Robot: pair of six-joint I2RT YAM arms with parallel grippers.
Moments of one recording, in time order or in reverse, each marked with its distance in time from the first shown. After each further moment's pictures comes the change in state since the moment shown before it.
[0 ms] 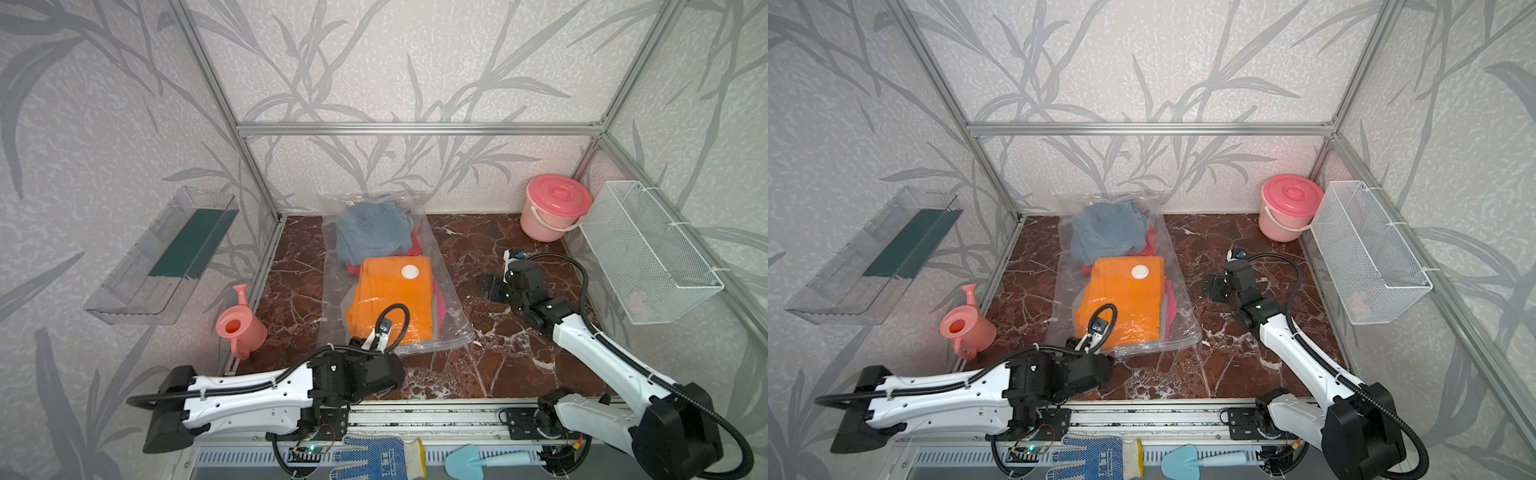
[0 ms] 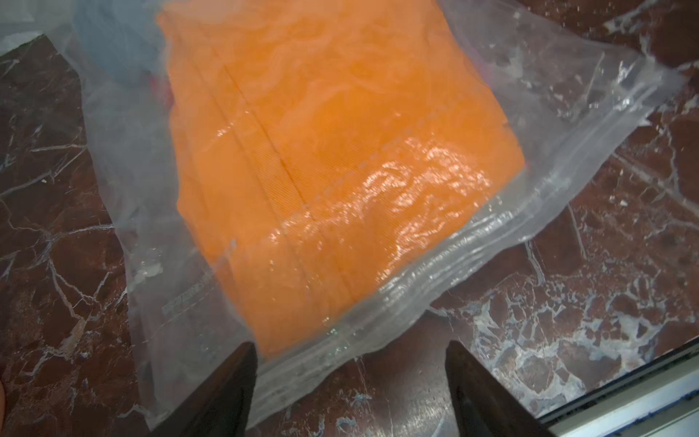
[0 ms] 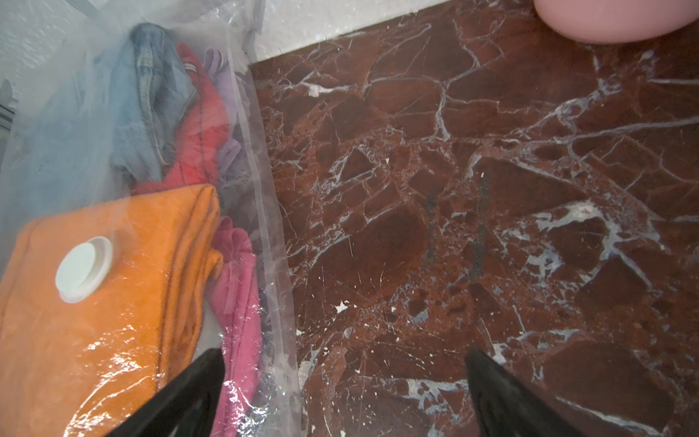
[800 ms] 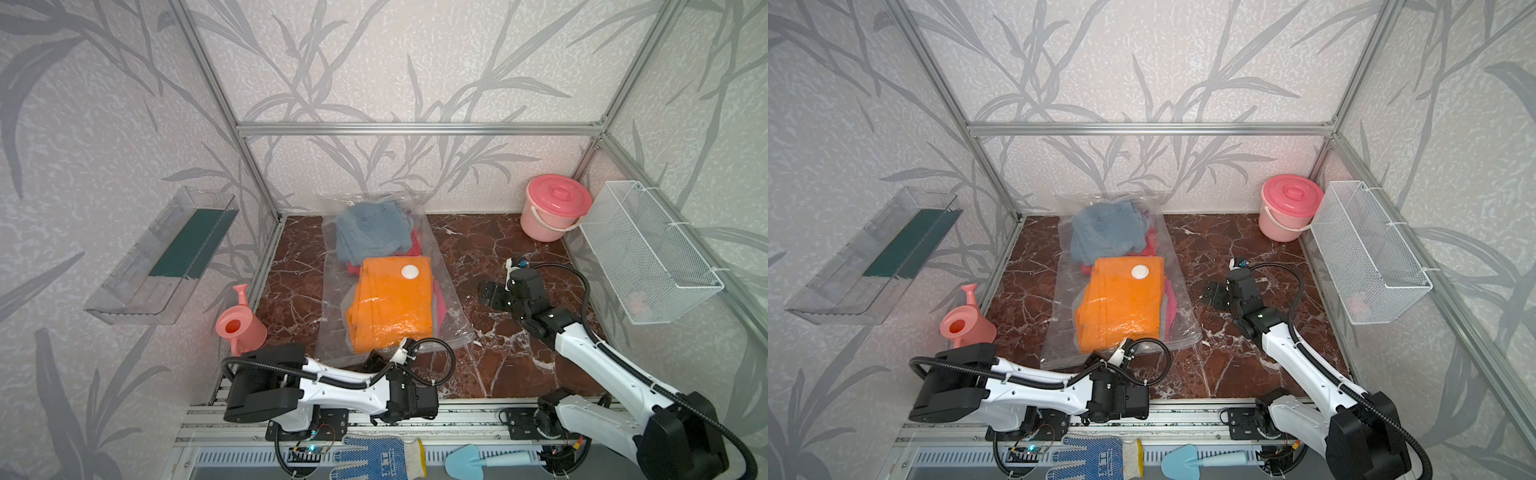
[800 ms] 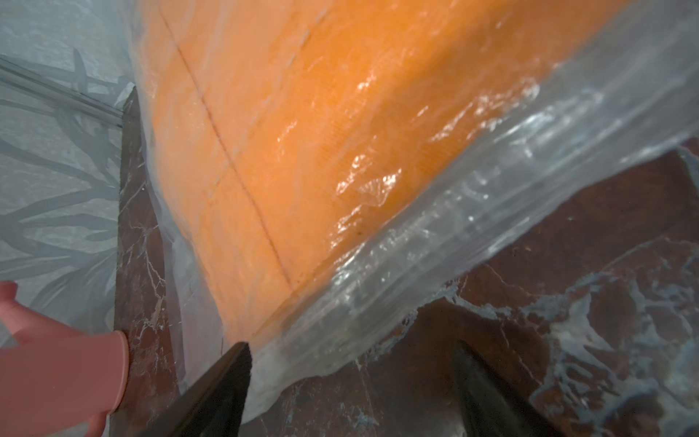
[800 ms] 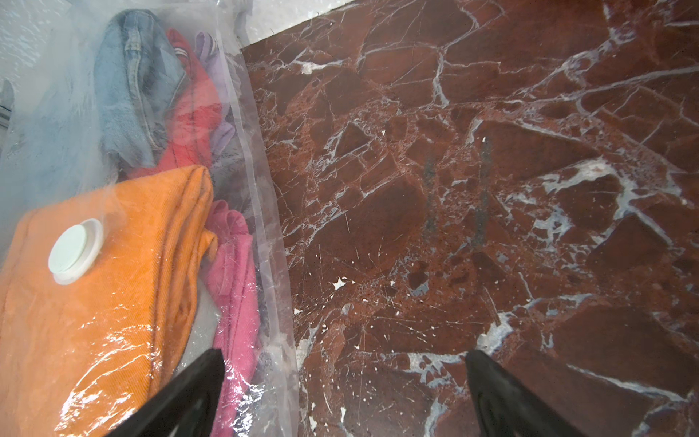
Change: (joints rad) left arm -0.089 0.538 0.108 -0.076 -0.174 -0.220; right arm -0.002 -0.056 -0.066 0.018 -0.024 0.046
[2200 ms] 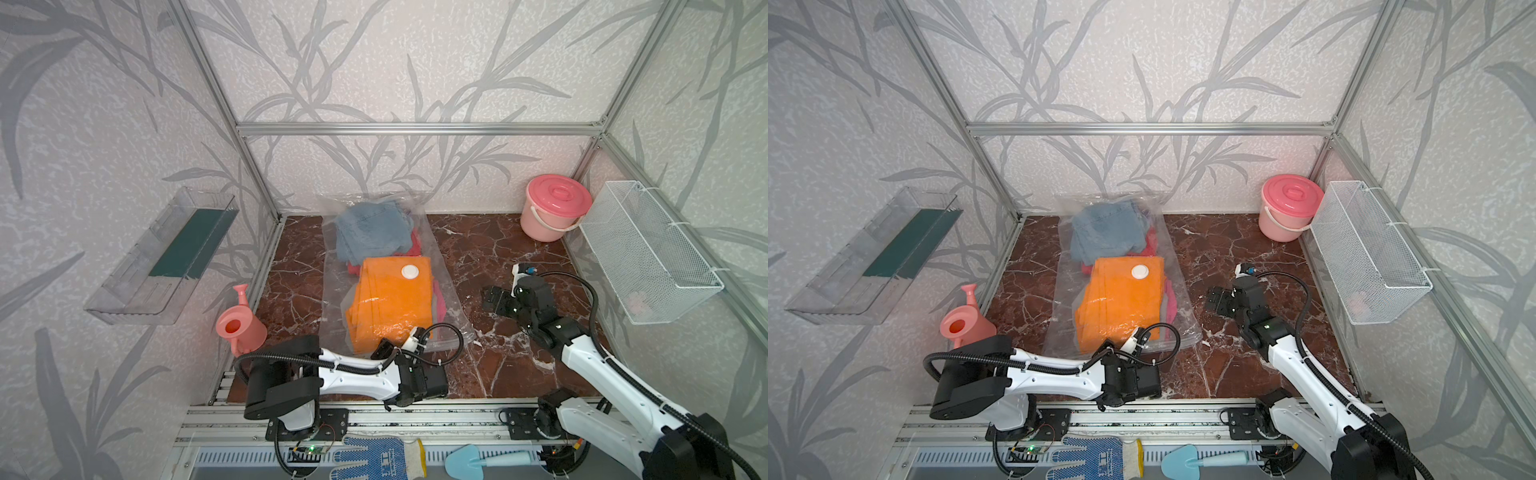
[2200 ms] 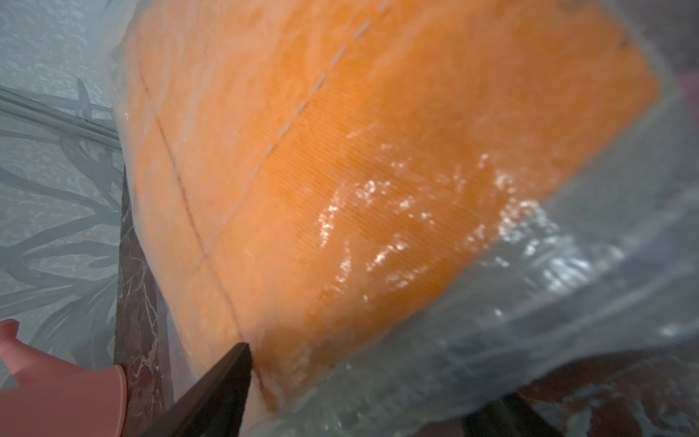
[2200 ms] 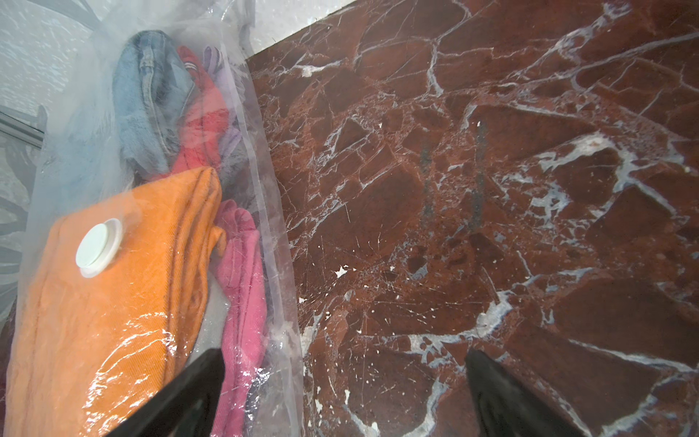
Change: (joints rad) left arm 0.144 0.043 0.035 0.179 -0.004 0.243; right arm -0.021 -0.106 -0.077 0.007 -0.035 0.043
